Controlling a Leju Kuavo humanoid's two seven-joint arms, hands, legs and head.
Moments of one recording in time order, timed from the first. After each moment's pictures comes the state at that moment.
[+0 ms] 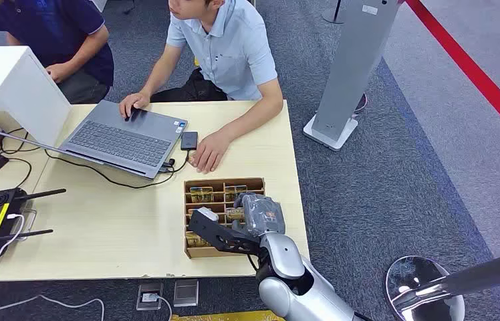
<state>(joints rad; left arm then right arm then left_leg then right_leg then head) -0.10 0.11 -1.17 -0.19 1.42 0.20 0.08 -0.35 0.08 0.79 -1.33 0.96 0.04 0.70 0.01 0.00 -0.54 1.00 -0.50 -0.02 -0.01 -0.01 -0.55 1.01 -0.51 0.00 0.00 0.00</state>
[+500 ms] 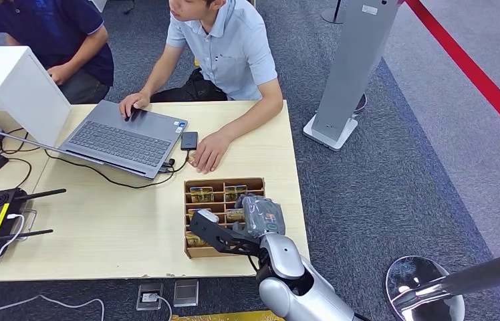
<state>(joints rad) -0.11 0.11 -1.17 -0.19 1.42 0.20 0.08 -0.34 0.08 0.79 -1.33 0.97 0.05 0.70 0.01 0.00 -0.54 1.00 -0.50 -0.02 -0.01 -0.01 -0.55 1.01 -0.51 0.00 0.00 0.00</state>
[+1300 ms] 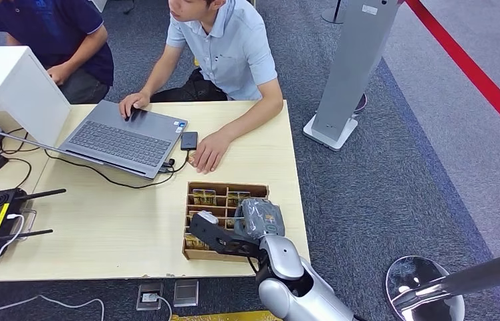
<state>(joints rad) -0.10 0.11 -1.17 -0.19 1.42 0.20 0.08 -0.33 0.09 0.78 -1.33 0.97 0.07 0.70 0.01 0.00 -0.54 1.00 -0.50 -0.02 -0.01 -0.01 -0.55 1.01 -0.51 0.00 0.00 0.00</state>
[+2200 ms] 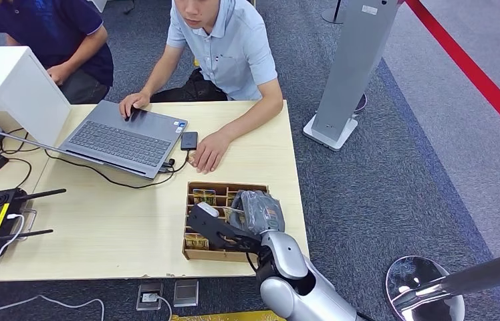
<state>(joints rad) -0.10 0.11 -1.17 -0.19 1.41 0.20 0.08 -0.36 0.06 0.81 -1.40 0.91 -0.01 0.70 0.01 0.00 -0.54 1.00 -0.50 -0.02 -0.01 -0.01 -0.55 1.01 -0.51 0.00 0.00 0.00</state>
